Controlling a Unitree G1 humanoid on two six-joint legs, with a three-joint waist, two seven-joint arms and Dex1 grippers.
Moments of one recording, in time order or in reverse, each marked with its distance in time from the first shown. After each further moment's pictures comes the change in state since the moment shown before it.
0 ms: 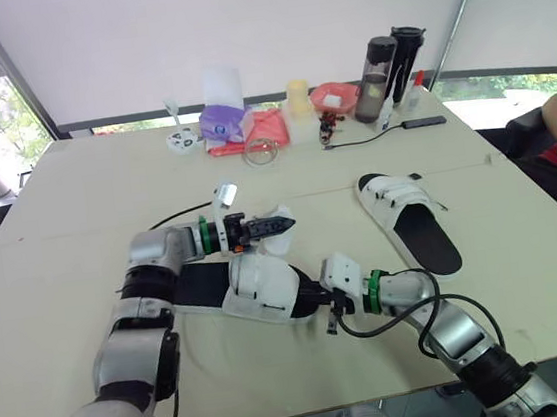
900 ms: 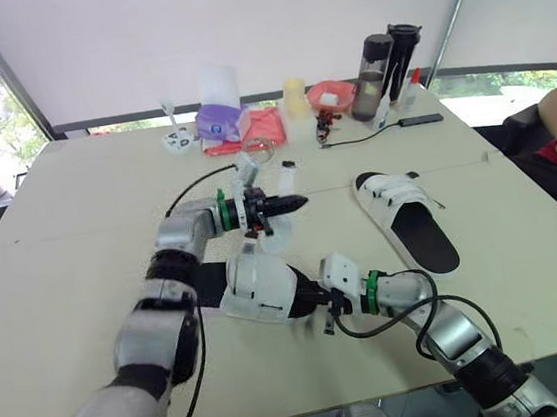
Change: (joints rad) left arm 0.087 0.015 -0.151 -0.220 0.206 -0.594 -0.155; right arm 0.007 0.011 0.003 0.003 -0.002 -0.016 -0.013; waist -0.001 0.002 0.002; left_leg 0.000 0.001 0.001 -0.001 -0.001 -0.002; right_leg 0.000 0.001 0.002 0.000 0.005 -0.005
